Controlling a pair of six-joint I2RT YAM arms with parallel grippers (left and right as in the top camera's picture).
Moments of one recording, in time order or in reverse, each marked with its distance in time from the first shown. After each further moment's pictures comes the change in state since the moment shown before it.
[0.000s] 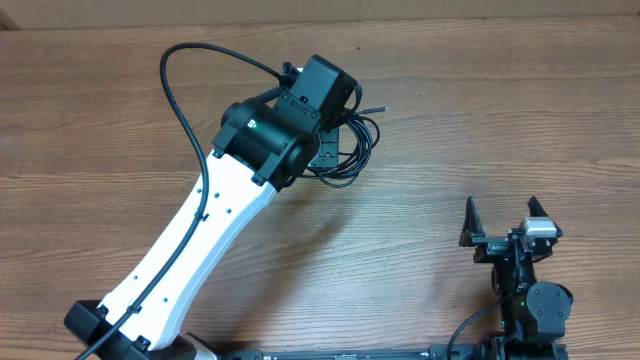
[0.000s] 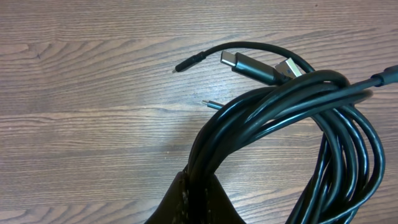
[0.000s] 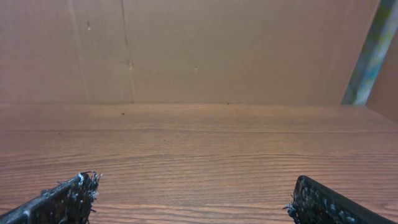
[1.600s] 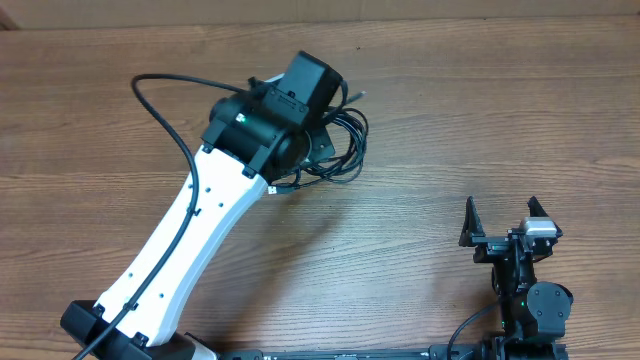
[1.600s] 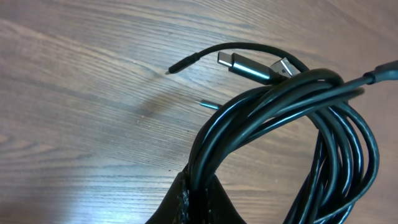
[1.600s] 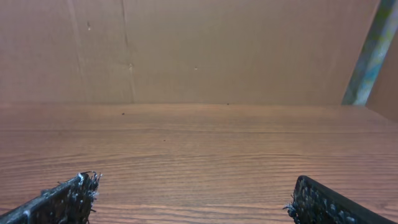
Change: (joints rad) left arm 0.054 0.000 0.000 -0.060 0.102 -0.394; right arm 0.000 0.000 0.000 0.001 0.000 0.000
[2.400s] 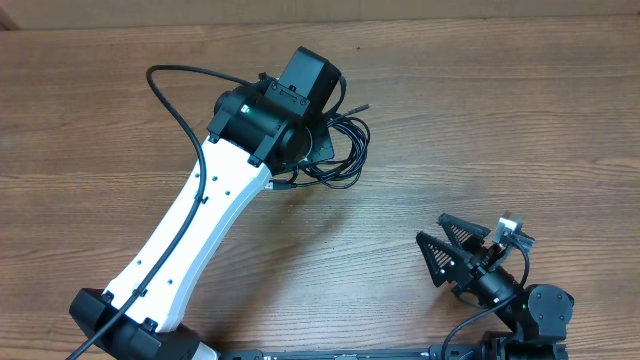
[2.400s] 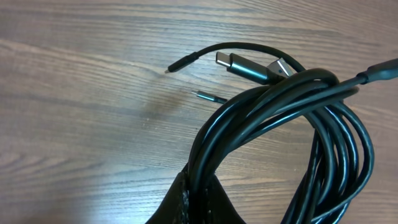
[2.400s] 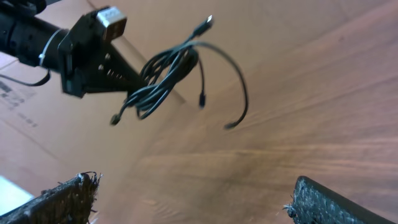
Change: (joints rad) left arm 0.013 0.037 0.000 0.012 0.041 0.191; right arm 0.000 0.000 0.000 0.043 -0.739 0.777
